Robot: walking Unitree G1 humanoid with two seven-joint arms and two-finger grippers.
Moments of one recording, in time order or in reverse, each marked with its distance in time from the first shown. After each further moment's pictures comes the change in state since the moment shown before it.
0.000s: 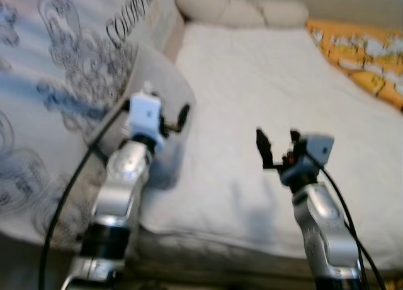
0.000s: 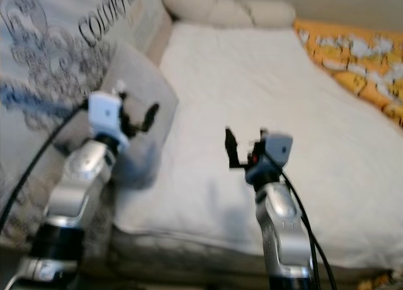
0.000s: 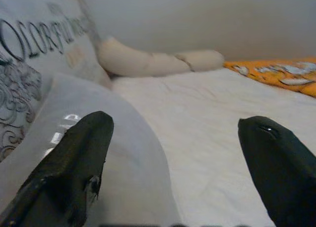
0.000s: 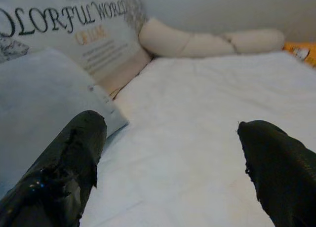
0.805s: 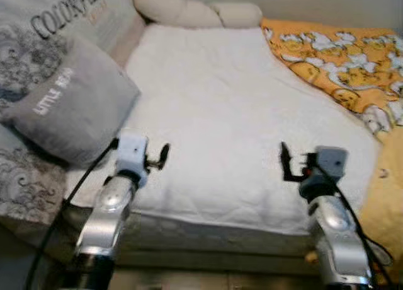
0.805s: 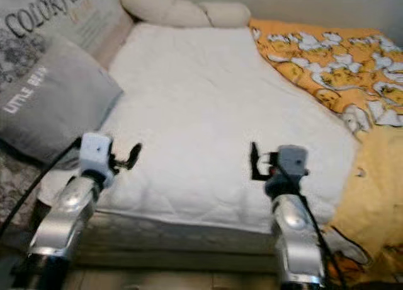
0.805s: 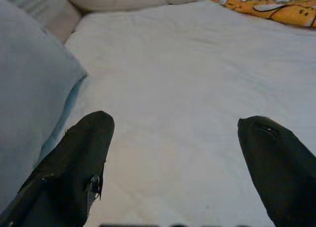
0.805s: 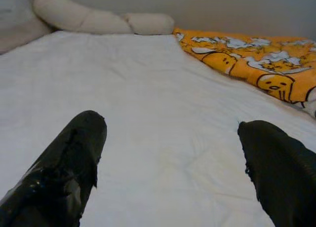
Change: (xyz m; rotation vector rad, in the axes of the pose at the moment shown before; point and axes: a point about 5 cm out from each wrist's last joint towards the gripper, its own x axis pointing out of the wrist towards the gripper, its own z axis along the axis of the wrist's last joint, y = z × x) left arm -0.048 0.022 -0.069 0.021 0.278 0.084; right arm -0.018 -0.034 -0.025 -0.144 0.120 -0.210
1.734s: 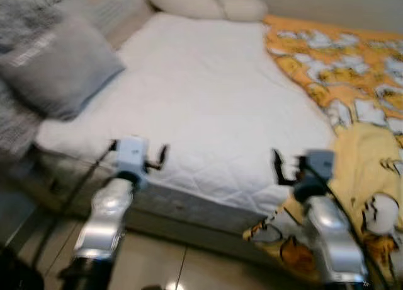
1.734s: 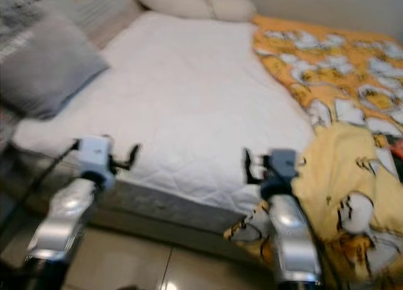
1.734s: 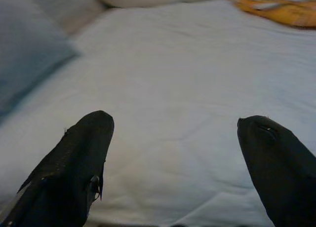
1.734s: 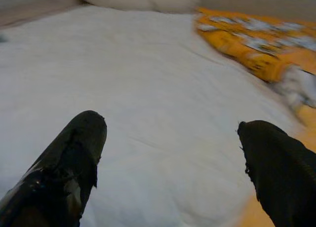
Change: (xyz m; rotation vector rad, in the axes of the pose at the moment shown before) left arm -0.004 0.001 -0.002 0.019 -0.008 0.030; right arm 0.002 0.007 -0.011 -0.008 0.075 0.039
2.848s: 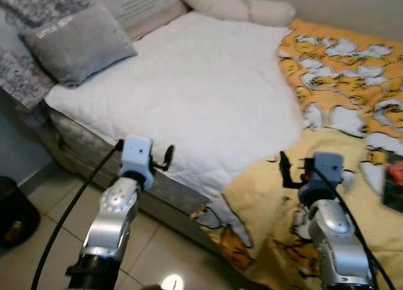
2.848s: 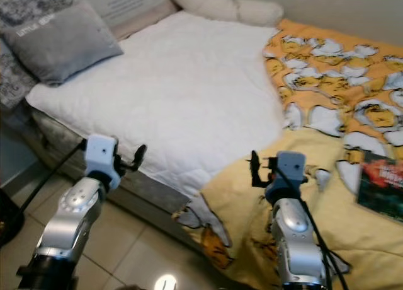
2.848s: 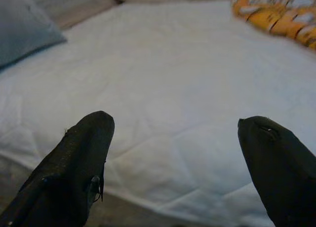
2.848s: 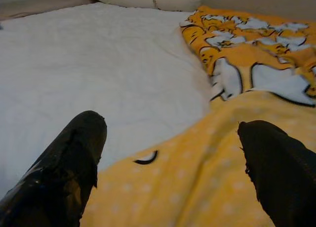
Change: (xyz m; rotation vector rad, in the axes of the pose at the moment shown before) left arm 0.008 -0.014 0.009 -0.035 -0.019 -0.046; right arm -0.003 -0.014 -0.004 0.010 0.013 -0.065
